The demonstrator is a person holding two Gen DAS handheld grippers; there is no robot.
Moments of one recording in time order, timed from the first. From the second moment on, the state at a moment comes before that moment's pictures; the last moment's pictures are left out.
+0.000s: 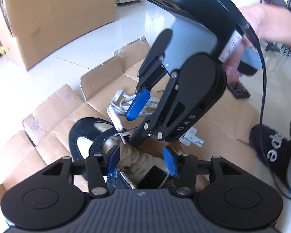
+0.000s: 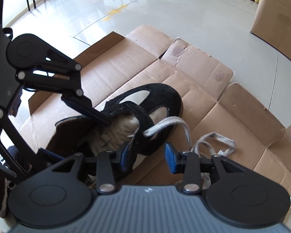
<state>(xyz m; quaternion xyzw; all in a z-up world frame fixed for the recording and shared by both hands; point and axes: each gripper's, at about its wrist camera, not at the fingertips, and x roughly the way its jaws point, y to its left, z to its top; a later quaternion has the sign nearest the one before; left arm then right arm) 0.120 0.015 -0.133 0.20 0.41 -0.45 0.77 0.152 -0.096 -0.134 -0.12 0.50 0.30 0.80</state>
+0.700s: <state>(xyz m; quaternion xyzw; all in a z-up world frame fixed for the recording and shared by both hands) 0.131 0.000 -0.134 0.26 0.41 -0.42 0.76 0.149 -0.118 -0.138 -0.10 0.50 0.30 0.81</state>
